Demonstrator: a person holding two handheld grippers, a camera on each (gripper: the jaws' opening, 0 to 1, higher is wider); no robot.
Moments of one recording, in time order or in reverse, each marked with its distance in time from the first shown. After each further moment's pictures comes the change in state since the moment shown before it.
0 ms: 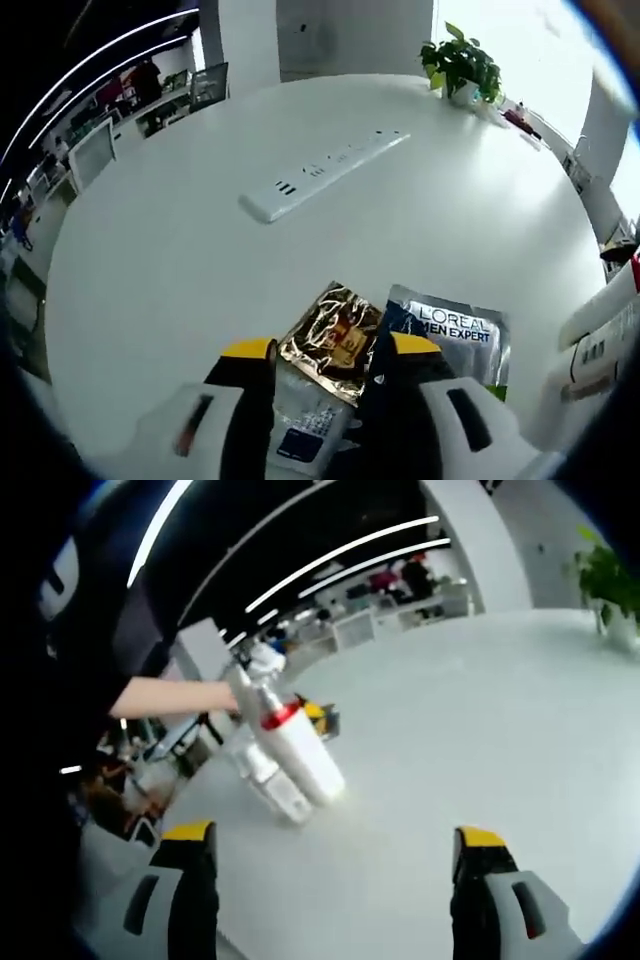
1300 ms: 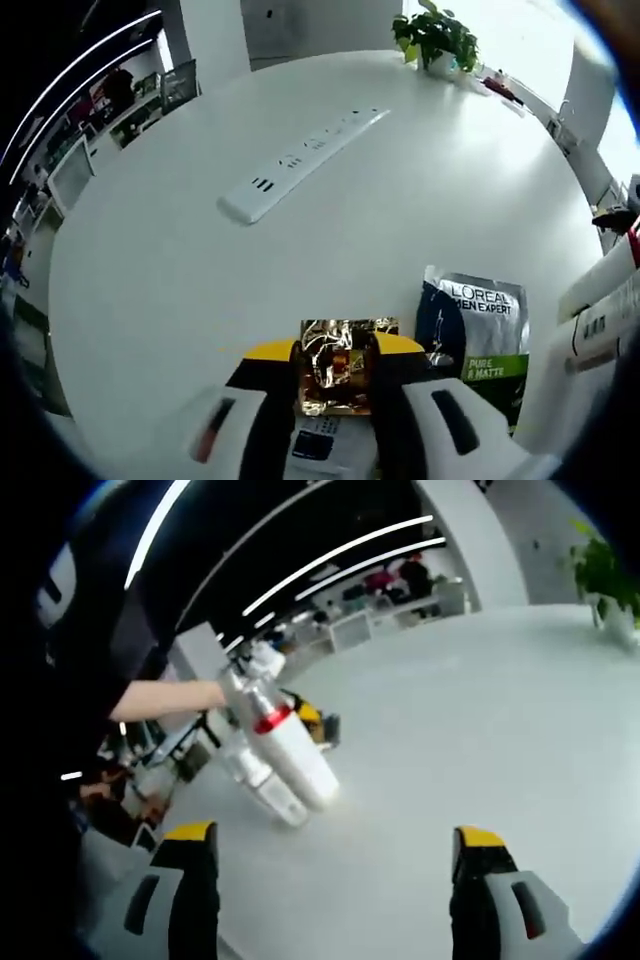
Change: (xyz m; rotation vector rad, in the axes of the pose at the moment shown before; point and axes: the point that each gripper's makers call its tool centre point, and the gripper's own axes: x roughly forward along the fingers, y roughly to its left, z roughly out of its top) left arm 0.002 -0.011 0.000 0.157 0.096 -0.041; right arm 0.002 -0.006 0.002 0.019 -0.007 -0.004
